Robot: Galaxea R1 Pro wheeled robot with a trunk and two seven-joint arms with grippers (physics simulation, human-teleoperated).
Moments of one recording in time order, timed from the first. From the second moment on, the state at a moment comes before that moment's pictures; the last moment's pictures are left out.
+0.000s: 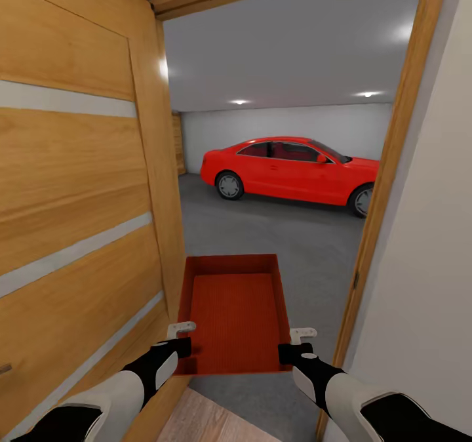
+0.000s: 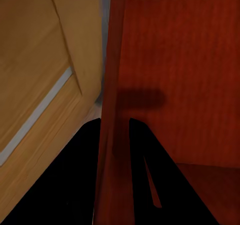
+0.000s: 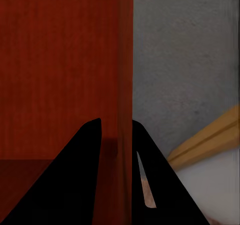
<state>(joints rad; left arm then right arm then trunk) -0.77 -0.10 -0.04 -0.14 0.15 0.10 0.15 -0.80 0.11 0.24 0.02 -0.19 -0.09 -0.13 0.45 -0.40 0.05</state>
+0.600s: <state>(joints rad) -0.77 -0.10 -0.04 -0.14 0.15 0.10 0.15 -0.80 0.11 0.24 0.02 -0.19 -0.09 -0.13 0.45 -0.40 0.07</state>
